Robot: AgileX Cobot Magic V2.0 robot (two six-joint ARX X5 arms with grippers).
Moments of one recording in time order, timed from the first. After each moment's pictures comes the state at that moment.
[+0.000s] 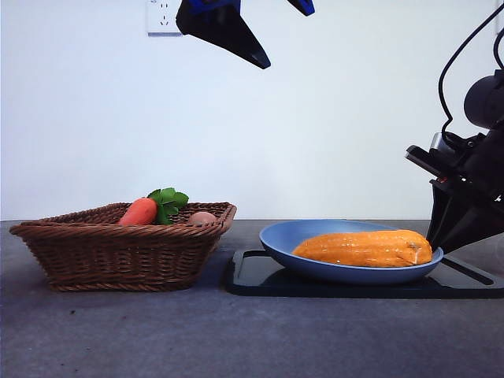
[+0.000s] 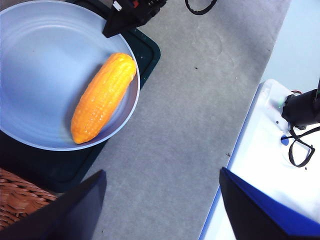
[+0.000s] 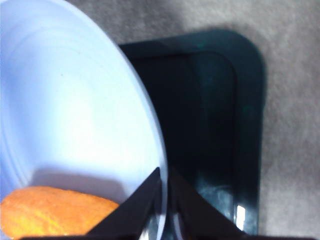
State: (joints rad) left arm -0.73 1.69 1.73 -1.06 0.44 0.14; right arm 0.02 1.76 1.05 -0.47 -0.55 0.27
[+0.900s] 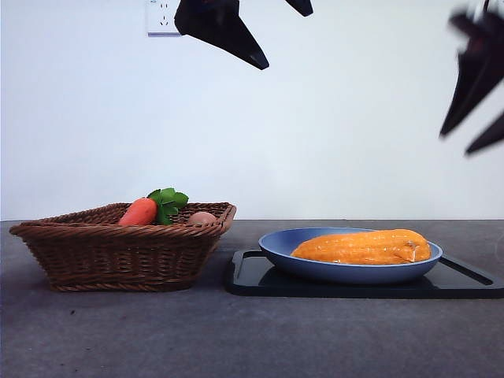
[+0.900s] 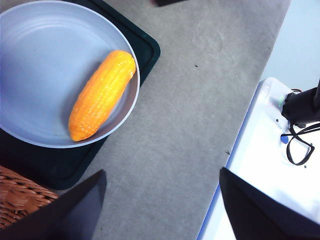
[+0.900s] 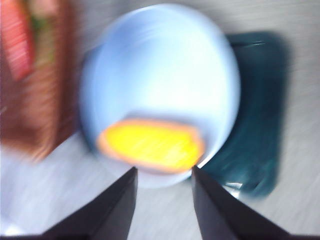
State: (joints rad) left arm -0.73 1.69 1.73 -1.07 0.44 0.14; right arm 0.00 1.32 1.06 -0.79 -0.62 0.14
